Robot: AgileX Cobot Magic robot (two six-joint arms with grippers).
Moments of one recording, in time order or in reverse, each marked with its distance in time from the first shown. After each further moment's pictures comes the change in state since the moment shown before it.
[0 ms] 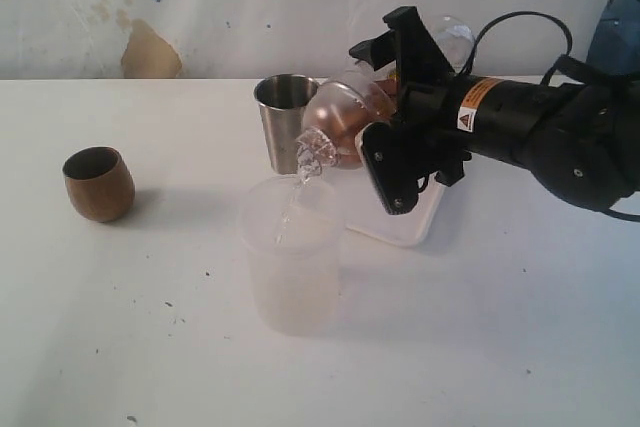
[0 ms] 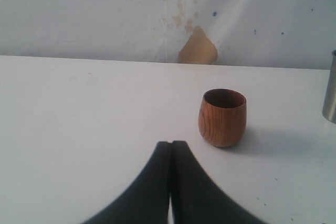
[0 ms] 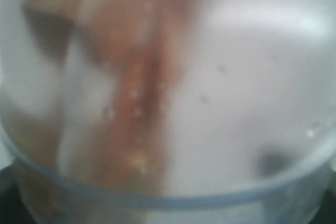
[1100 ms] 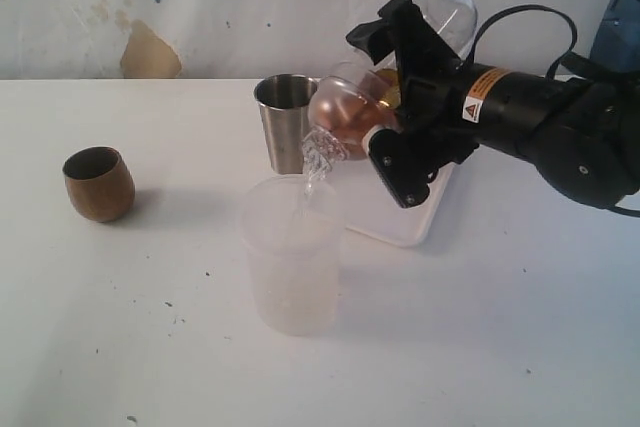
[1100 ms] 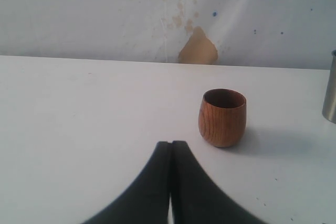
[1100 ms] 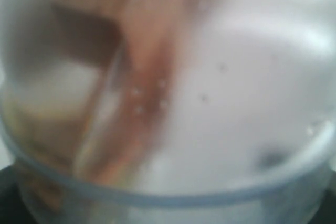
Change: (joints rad) left arm 0.000 0.000 0.000 0.000 0.000 0.000; right arm -0.019 0.000 0.000 0.003 -0.081 -0.183
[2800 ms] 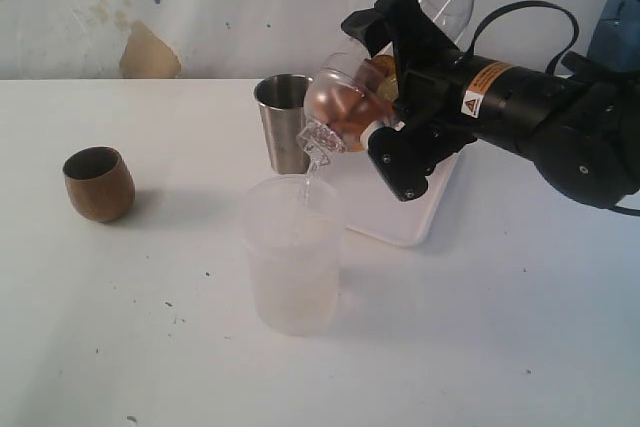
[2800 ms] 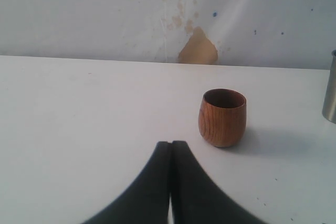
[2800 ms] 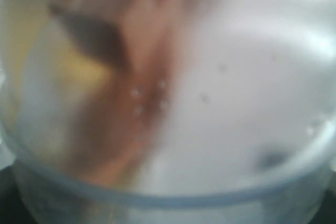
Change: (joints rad) left arm 0.000 0.000 0.000 0.000 0.000 0.000; right arm 0.000 0.000 0.000 0.000 -0.061 -0.051
